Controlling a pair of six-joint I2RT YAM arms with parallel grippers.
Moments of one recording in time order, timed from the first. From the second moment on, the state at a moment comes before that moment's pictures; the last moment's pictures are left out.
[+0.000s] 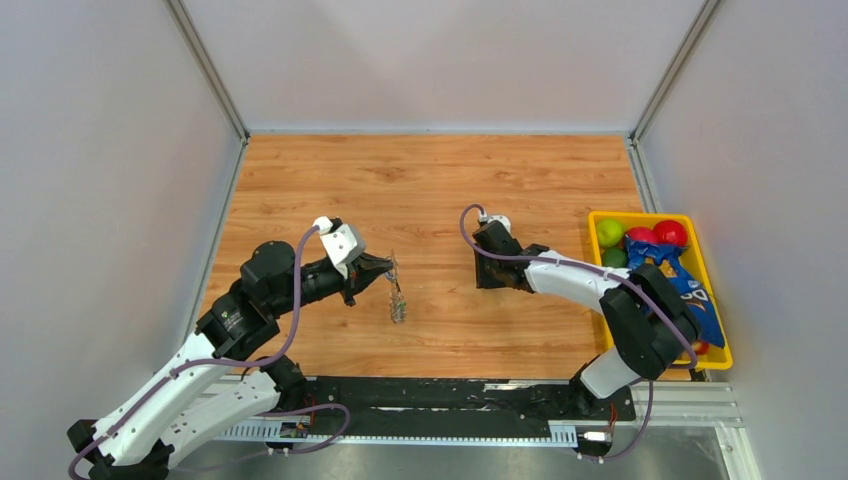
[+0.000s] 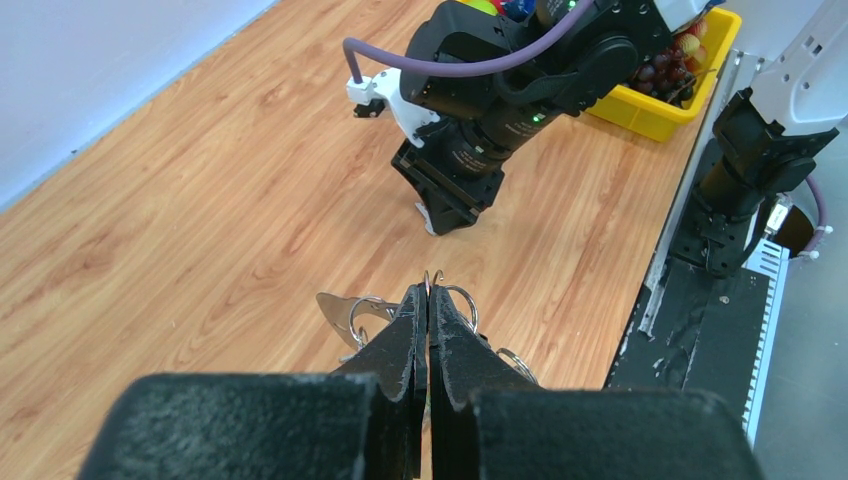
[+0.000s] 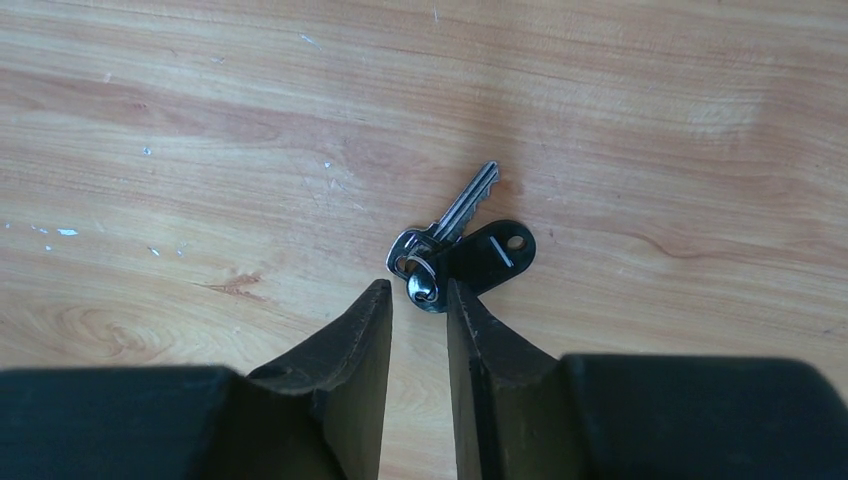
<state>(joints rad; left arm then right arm) -0.77 0.64 0.84 -0.34 0.28 0.06 0.66 1.54 0.81 -0.27 0.16 0.50</state>
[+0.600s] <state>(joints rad) -0.77 0.64 0.84 -0.34 0.28 0.06 0.66 1.56 0.81 -0.25 0.15 0.50</state>
